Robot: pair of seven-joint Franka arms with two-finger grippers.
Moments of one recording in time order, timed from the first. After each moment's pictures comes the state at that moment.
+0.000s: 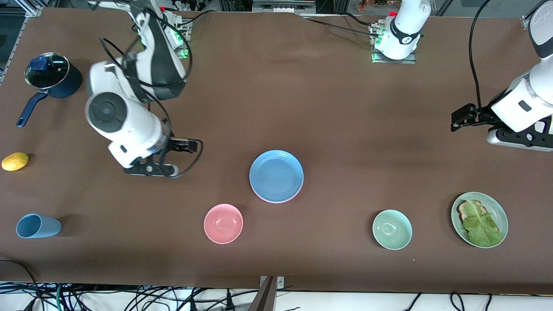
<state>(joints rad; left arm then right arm) -0.08 0.12 0.04 -1.55 -0.01 1.63 0.09 0.60 0.40 -0.33 -1.47 0.13 1.72 0.30</state>
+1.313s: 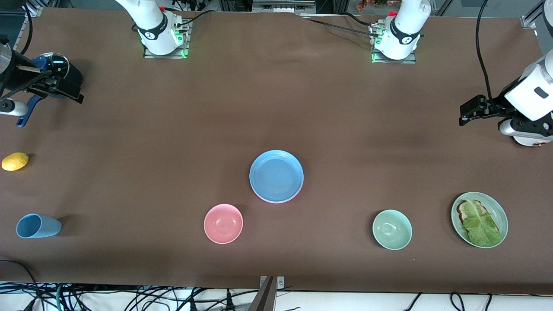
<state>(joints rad) -0.08 0.09 0.04 -1.53 0.00 1.59 0.07 0.00 0.00 0.01 -1.61 -0.01 1.50 0.15</state>
